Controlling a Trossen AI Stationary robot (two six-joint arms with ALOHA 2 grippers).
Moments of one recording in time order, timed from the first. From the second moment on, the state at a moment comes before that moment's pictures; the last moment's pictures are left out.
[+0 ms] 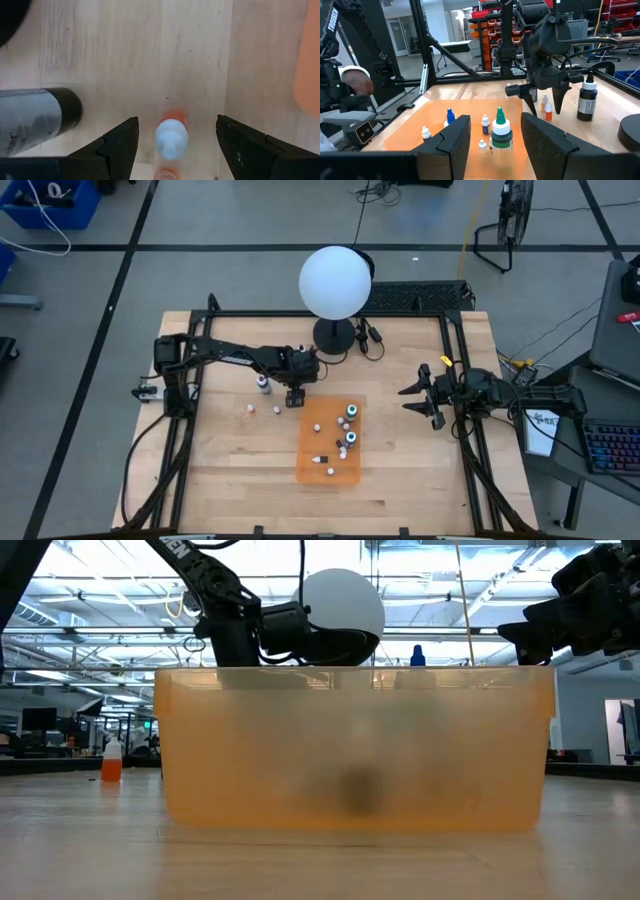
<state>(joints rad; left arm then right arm) 0.21 1.87 1.13 -0.49 -0.05 0.18 -0.06 0.09 0.02 0.08 -0.18 0.12</state>
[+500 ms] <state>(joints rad) 0.21 1.87 1.13 -0.50 -0.05 0.18 -0.06 0.09 0.01 0.08 -0.19 0.12</state>
